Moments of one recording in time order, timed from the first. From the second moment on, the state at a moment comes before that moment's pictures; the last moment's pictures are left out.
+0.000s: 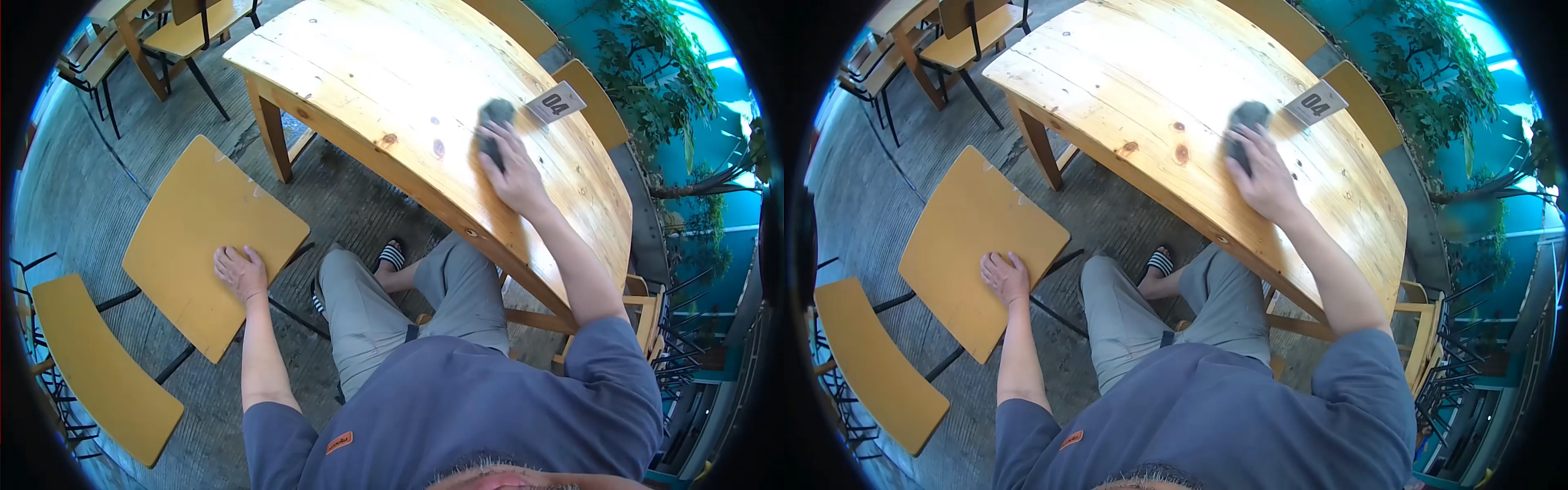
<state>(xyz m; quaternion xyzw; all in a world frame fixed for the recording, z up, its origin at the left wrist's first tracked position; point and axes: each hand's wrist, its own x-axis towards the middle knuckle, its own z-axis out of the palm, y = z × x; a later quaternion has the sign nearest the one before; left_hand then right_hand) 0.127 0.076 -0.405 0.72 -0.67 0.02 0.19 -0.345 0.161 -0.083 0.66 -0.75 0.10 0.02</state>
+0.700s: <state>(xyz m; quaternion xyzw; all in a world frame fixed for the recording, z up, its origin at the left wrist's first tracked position) 0.120 0.072 -0.403 0.73 -0.66 0.04 0.16 -0.287 -0.220 -0.140 0.72 -0.66 0.17 0.13</state>
